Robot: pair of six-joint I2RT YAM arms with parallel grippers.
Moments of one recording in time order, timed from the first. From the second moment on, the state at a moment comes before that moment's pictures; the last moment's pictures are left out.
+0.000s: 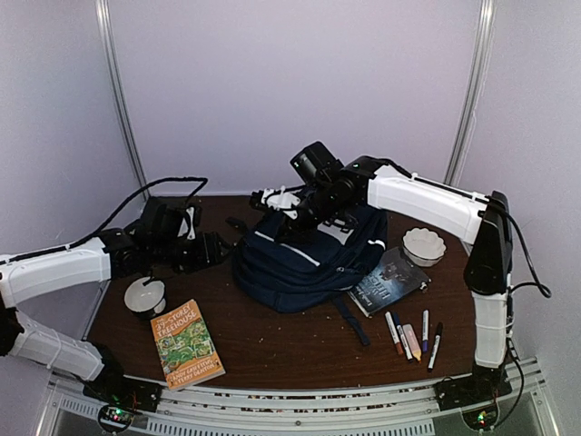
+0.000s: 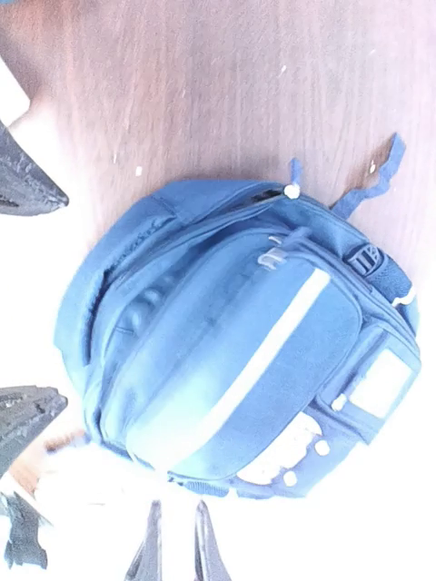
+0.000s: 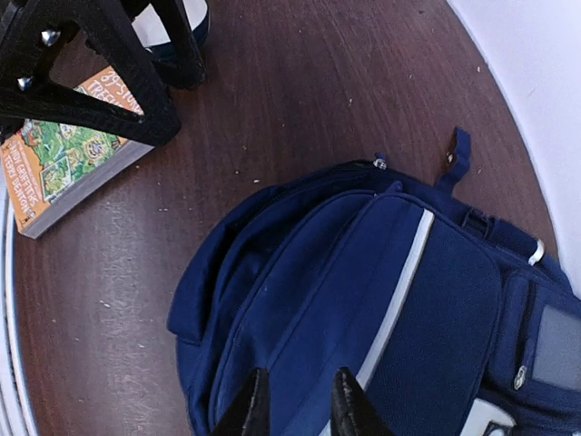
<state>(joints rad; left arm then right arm) -0.68 1.22 0.83 -0.25 -0.01 -0.74 0.84 2.05 1.98 -0.79 -0.25 -0.51</state>
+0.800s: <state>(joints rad) -0.44 1.69 1.23 -0.39 0.21 -0.31 0.34 1.80 1.42 -0.76 -0.26 -0.16</state>
